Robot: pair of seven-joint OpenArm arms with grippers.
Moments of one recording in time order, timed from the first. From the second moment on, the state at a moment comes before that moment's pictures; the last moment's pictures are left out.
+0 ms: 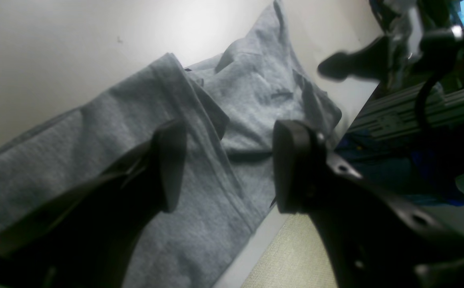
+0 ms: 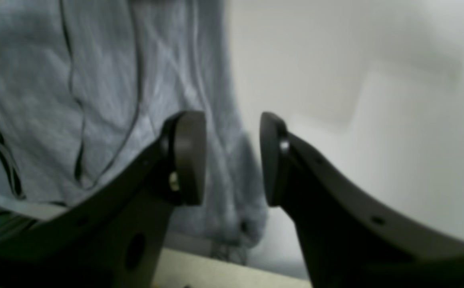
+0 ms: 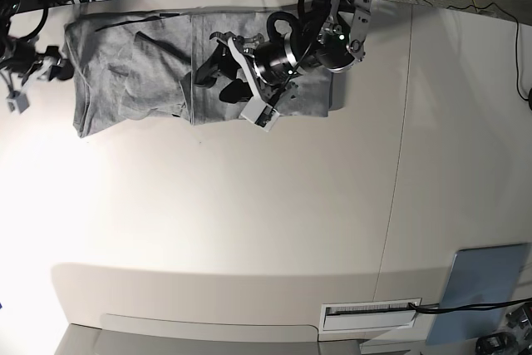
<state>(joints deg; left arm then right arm) 13.2 6.4 17.9 108.6 -30.3 -19.5 55.2 -17.2 39.9 31.2 78.8 58.4 29.5 -67.8</state>
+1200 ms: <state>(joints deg) 13.3 6.4 17.9 108.6 -27.9 -18.6 55.1 -15.4 37.6 20.1 78.9 61.1 30.5 -66.4</state>
